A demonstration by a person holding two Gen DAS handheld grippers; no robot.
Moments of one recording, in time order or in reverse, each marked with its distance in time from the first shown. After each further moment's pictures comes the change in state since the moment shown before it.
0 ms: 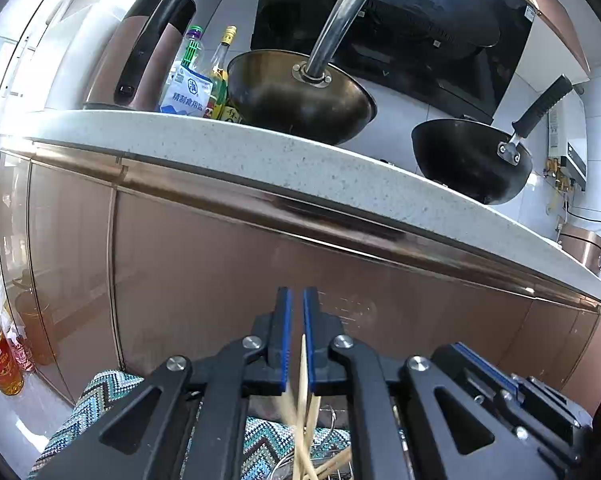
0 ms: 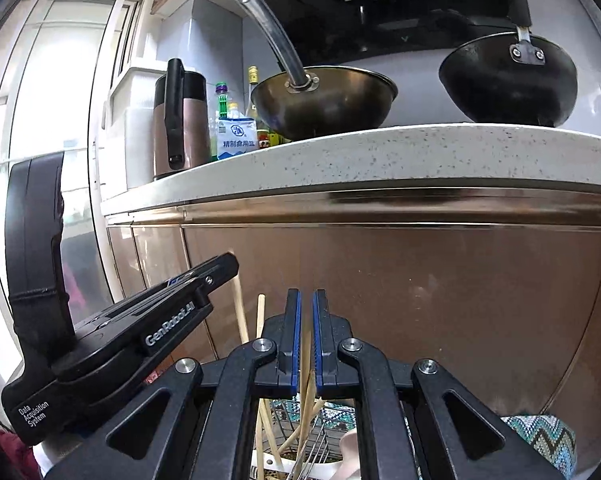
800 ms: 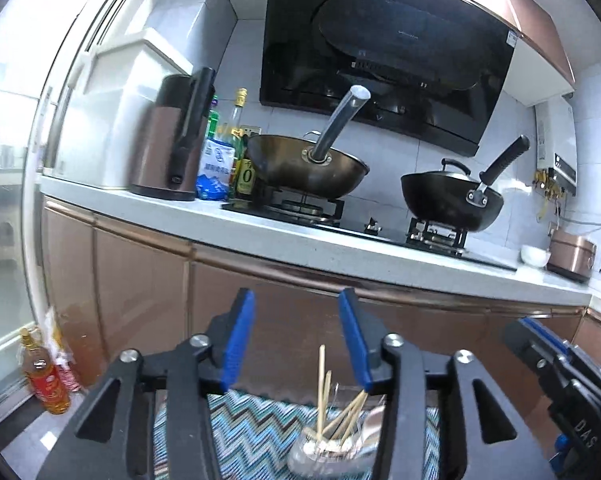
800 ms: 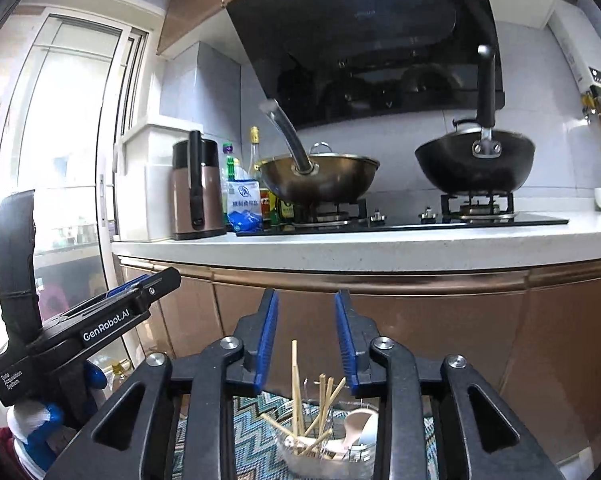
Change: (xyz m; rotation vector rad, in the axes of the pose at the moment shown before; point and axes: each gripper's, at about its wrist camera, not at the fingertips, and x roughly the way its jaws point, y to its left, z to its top) left arm -0.160 0.002 0.069 0.066 -0.037 0.068; right arm -0.146 0.054 0.063 -0.011 -0.107 -0.077
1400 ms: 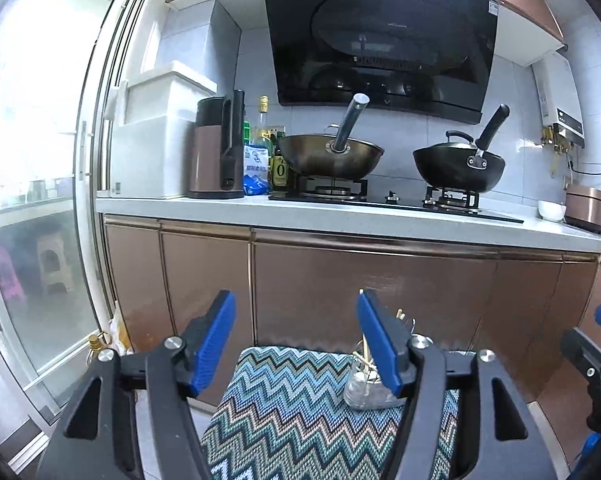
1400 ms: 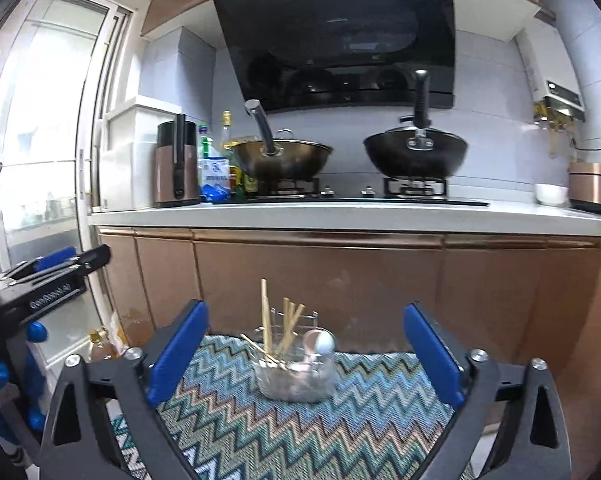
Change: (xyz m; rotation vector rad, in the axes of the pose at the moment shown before) left arm -0.117 0.006 -0.020 0.126 0.042 0.134; right arm -0.120 0.021 -0.028 -0.024 0.082 -0.204
